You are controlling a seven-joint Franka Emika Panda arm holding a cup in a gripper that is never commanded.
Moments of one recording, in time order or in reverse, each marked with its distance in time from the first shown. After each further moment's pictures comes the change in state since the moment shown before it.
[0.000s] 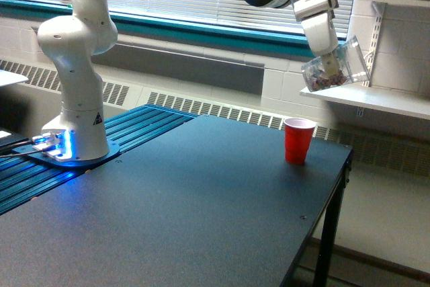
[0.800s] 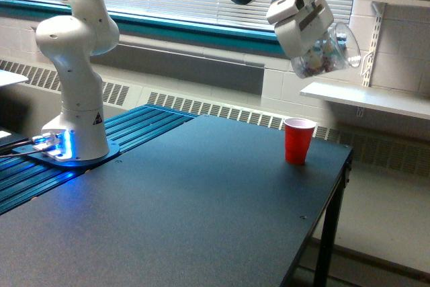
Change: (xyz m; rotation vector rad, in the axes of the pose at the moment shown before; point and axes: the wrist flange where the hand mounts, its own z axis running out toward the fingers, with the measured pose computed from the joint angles) arm -0.024 0.018 -0.032 0.223 -0.097 0.314
